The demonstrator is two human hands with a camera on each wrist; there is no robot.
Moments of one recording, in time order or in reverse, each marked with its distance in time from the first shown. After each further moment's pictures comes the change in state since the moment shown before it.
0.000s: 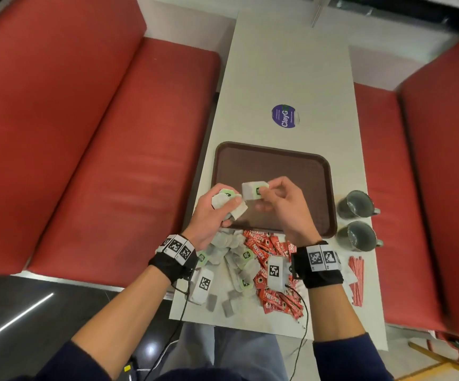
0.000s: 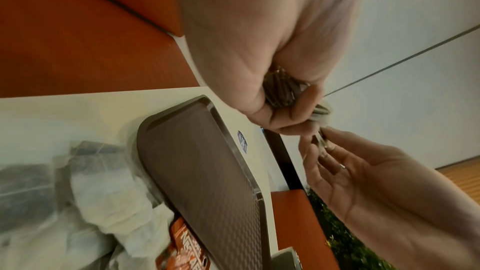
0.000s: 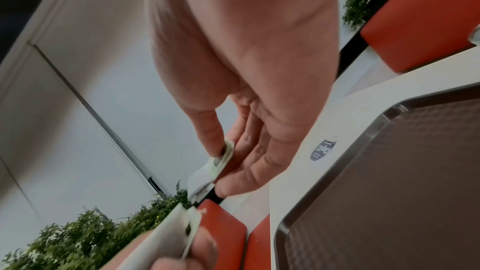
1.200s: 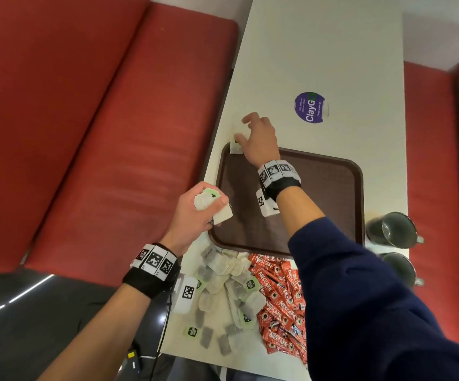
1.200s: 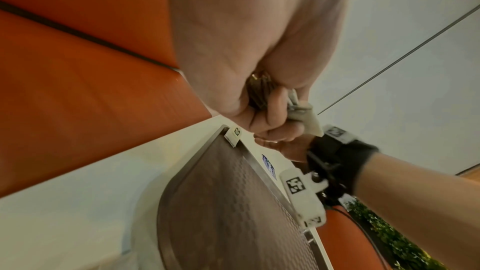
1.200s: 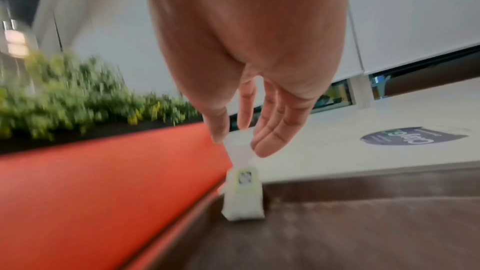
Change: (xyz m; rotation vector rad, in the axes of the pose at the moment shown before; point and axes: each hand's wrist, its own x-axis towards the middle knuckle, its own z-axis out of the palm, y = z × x) left_hand 0.061 0.012 -0.037 0.184 0.203 -0.073; right_hand 0.266 0.014 0.075 -0.868 -0.016 -0.252
